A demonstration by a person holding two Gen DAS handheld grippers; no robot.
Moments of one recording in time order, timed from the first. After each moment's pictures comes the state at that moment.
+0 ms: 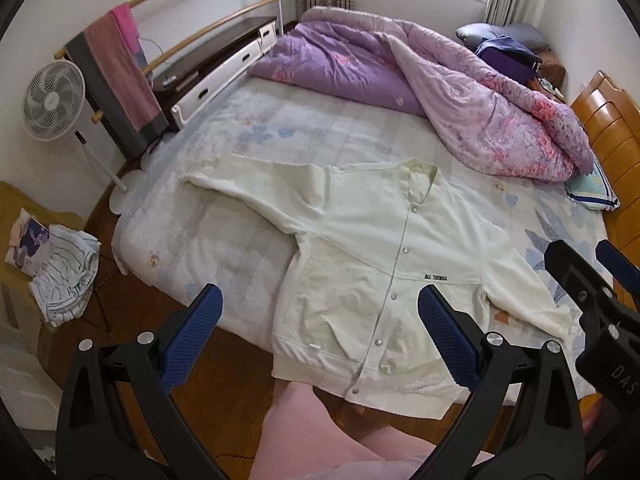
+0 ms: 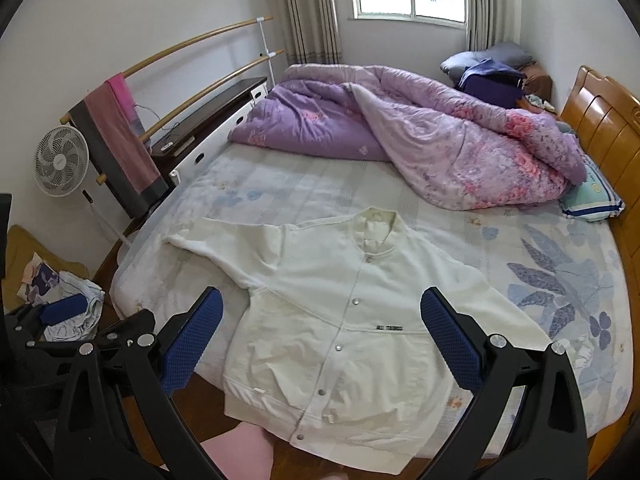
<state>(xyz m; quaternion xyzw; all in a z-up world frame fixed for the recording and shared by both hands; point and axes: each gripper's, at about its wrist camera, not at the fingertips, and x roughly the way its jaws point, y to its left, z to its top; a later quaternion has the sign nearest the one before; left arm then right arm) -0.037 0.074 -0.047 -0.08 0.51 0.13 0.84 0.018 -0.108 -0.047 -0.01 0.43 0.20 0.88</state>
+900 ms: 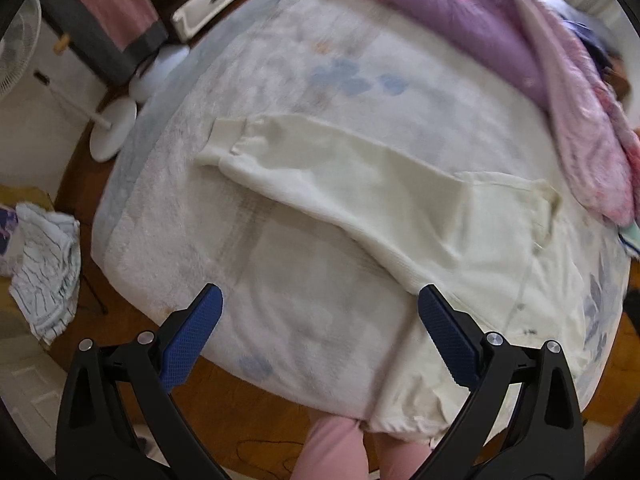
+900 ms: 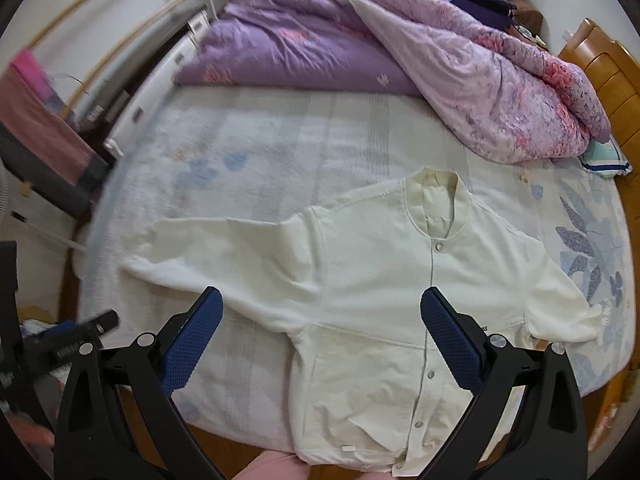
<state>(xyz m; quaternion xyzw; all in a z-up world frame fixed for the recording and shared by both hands) 0.185 0.429 -0.246 -0.16 0.66 0.14 0.72 0.222 0.158 -0.186 -0.02 0.58 0.06 0.81</state>
